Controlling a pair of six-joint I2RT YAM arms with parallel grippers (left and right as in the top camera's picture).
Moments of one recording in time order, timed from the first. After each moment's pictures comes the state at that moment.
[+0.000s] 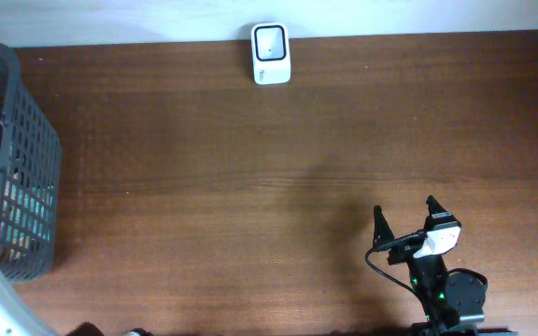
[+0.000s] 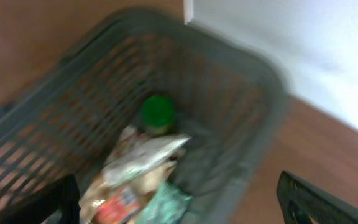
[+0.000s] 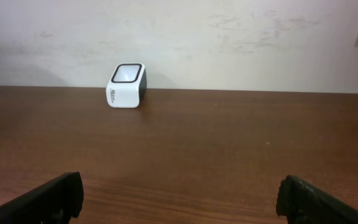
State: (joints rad) left arm 0.58 1.52 1.94 -1.05 -0.11 -0.06; right arm 0.04 0.01 0.01 -0.07 -0.13 0.06
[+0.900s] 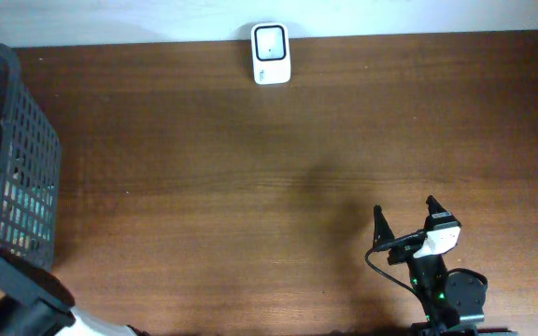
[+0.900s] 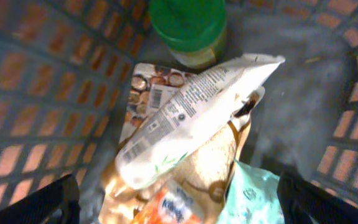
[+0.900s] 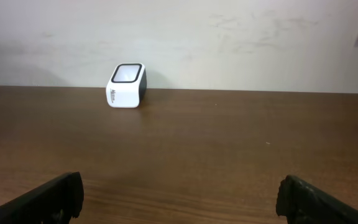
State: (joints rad) left arm 0.74 1.84 1.62 -0.76 -0.10 0.34; right arm 0.04 0.01 0.01 -0.07 -0.13 0.06
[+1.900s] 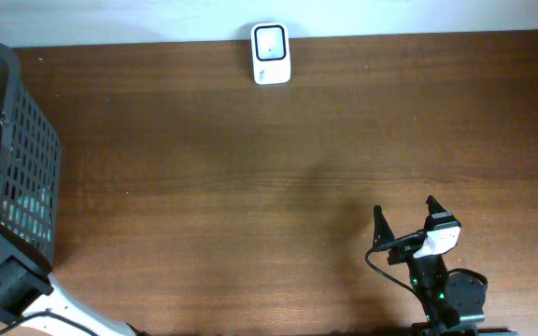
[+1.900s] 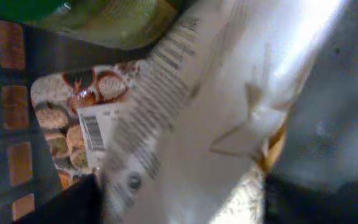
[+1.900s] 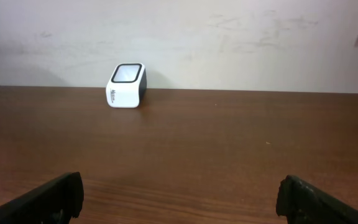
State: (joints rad) left arm 0.76 2.12 1.61 -0.61 -0.06 0.70; right arm 0.04 0.01 0.01 -0.07 -0.13 0.06
